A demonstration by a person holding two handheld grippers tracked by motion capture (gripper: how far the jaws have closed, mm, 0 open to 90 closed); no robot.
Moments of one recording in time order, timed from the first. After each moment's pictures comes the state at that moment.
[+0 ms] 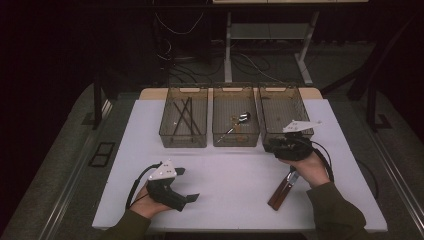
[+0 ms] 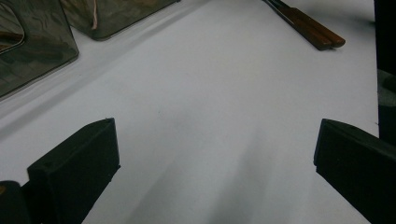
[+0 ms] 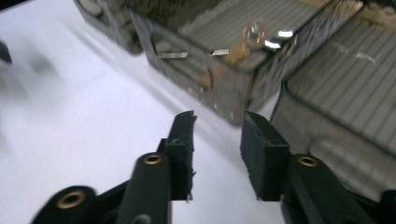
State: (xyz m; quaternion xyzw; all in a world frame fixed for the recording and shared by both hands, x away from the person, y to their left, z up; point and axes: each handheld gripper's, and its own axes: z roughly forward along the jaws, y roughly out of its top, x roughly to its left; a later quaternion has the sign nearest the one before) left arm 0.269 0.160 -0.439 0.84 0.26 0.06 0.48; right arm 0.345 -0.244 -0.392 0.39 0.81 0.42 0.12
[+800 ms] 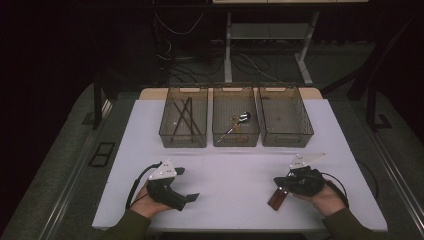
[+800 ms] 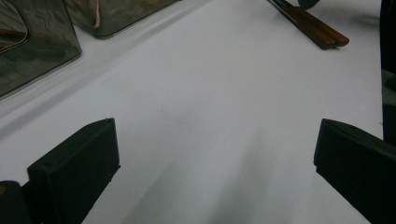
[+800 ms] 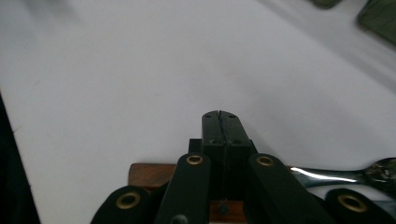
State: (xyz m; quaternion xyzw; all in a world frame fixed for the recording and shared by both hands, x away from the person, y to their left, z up) left arm 0.269 0.160 -0.440 0.84 0.26 0.07 0.47; right arm 0.272 -0.260 -0.424 0.35 0.87 0.36 0.06
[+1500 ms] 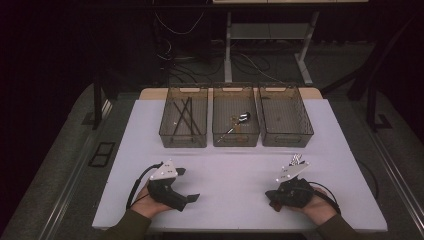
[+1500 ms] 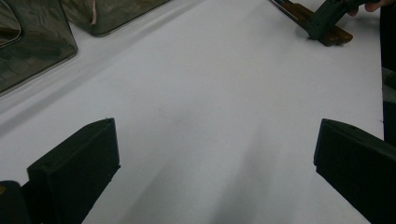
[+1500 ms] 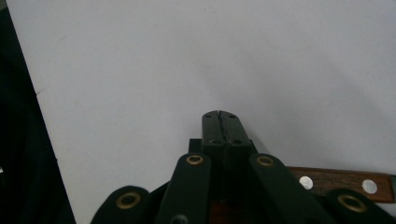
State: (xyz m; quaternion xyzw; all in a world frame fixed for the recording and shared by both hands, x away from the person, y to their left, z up) left arm 0.270 0.159 -0.441 0.84 0.26 0.06 0.47; right arm 0.256 -0.233 -0.439 0.29 0.90 0.32 0.03
